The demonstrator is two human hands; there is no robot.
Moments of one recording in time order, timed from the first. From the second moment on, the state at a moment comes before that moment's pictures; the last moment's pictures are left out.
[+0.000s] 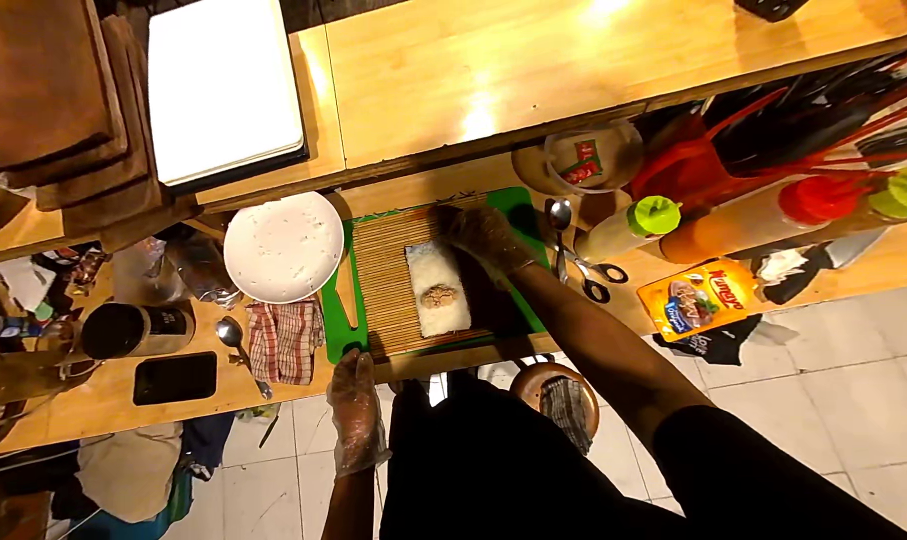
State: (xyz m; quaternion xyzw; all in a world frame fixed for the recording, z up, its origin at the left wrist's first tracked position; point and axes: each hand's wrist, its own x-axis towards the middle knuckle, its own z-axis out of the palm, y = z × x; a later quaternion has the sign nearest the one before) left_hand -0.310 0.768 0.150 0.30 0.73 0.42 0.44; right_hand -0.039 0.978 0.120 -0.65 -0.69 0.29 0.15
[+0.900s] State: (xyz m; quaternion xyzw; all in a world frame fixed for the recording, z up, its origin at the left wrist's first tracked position) left_hand -0.161 0.819 0.203 0.82 0.40 0.22 0.35; right_hand -0.028 0.867 0.184 -0.66 -0.33 0.44 0.52
